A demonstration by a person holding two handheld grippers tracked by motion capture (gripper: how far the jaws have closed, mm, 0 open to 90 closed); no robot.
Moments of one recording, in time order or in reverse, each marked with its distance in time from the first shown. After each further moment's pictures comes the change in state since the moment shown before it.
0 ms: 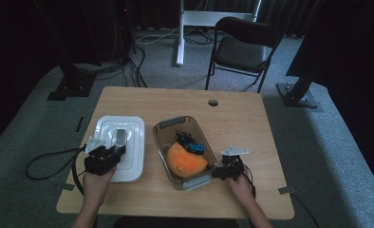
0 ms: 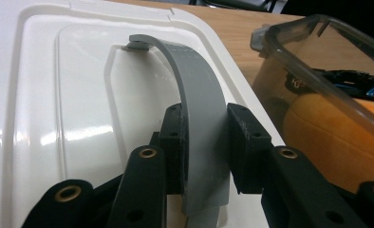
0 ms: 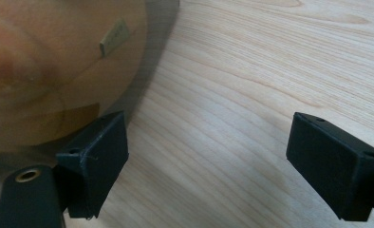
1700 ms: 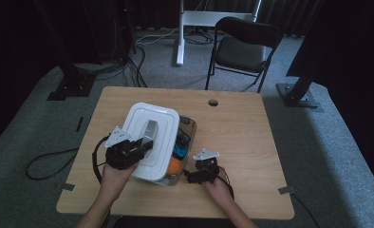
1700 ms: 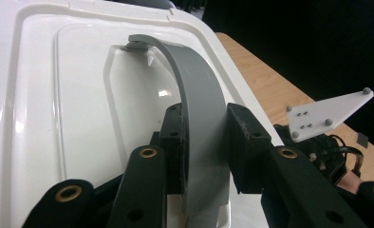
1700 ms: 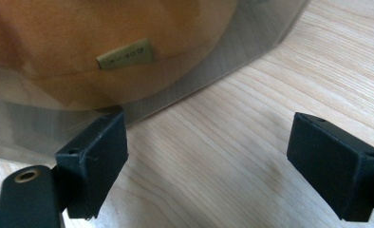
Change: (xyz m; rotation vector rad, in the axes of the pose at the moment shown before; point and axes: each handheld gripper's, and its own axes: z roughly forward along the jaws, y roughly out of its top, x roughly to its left) left arm -0.071 0.039 0.000 -0.039 -0.270 0.146; right arm 0.074 0.022 0.036 0.039 0.040 -0.126
